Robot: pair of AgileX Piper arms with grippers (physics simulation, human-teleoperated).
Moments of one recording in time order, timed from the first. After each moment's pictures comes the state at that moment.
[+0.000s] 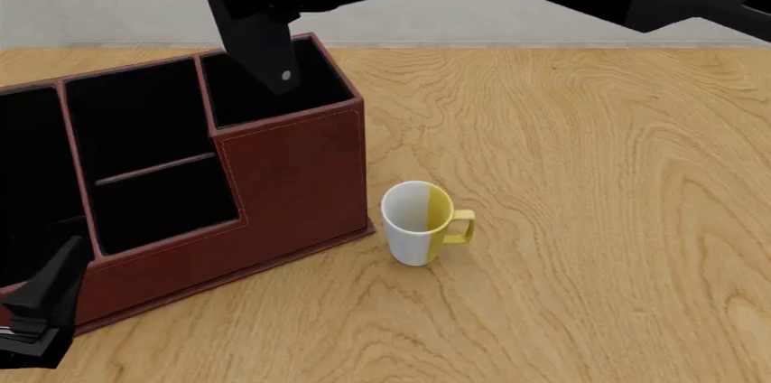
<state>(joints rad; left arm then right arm) -0.09 0.00 0.00 0.07 0.04 0.86 1.73 -1.72 0.45 -0.08</state>
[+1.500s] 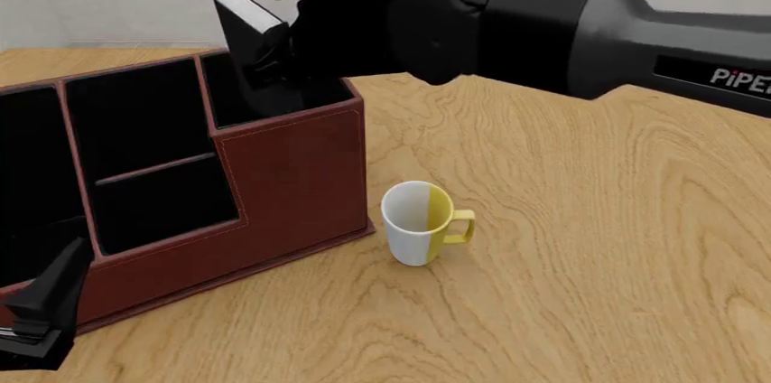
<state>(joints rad) -0.08 0.00 0.00 0.09 0.06 0.84 1.78 -1.53 0.26 -0.02</state>
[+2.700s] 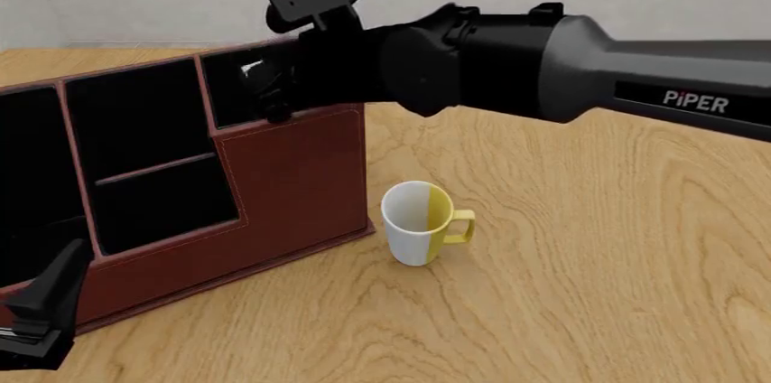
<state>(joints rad) -0.08 0.00 0.00 0.09 0.06 0.83 1.82 -1.48 0.18 0.00</state>
